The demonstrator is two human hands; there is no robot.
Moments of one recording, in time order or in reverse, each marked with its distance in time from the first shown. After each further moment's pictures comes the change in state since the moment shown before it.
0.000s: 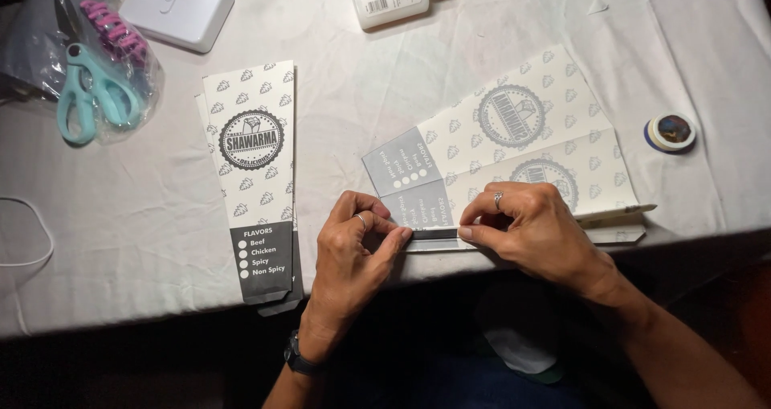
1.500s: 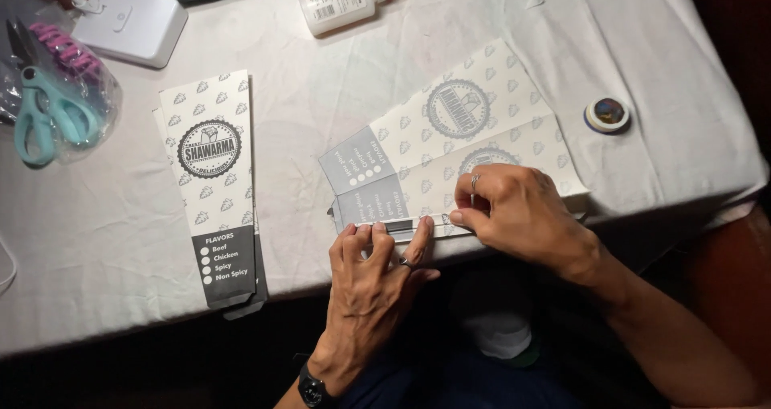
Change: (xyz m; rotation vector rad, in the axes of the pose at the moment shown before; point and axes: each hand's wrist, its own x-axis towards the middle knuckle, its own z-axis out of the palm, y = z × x) left_hand -0.041 0.038 0.043 0.941 -0.021 0.545; right_hand -0.020 0.025 -0.027 -0.421 -0.071 0.180
